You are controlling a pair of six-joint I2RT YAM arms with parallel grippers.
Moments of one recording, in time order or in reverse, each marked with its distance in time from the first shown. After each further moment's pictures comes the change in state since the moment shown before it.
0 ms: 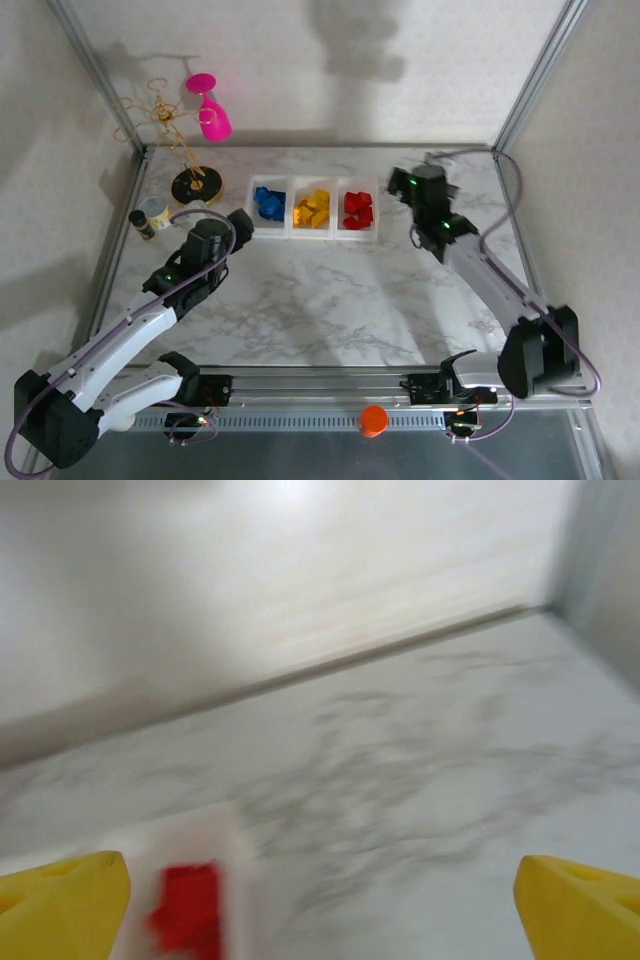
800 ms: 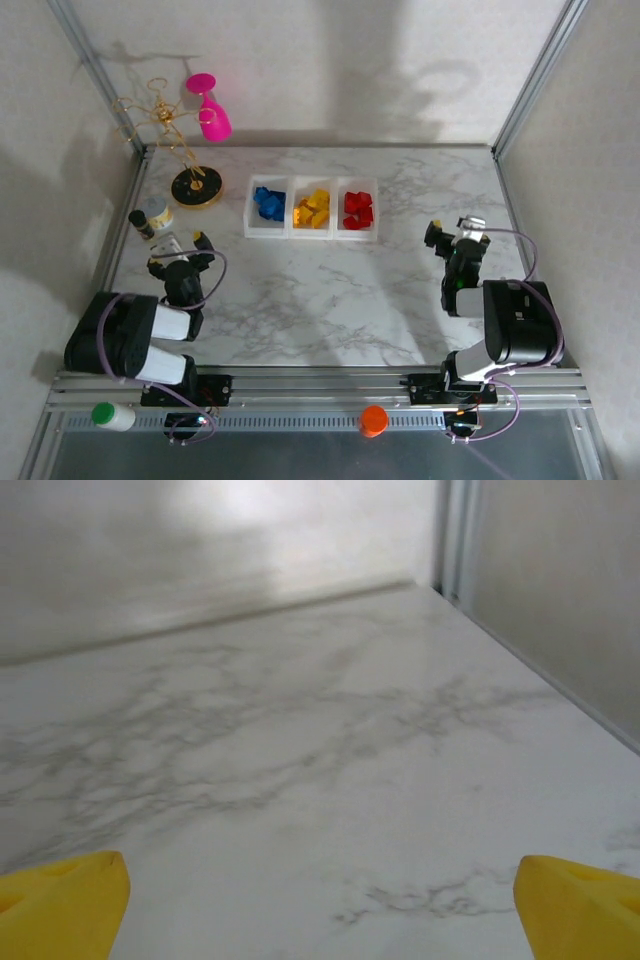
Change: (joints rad) left arm 0.425 0.509 -0.616 1.482 0.102 0.547; right arm -0.353 0.206 -0.736 1.159 -0.327 -0.273
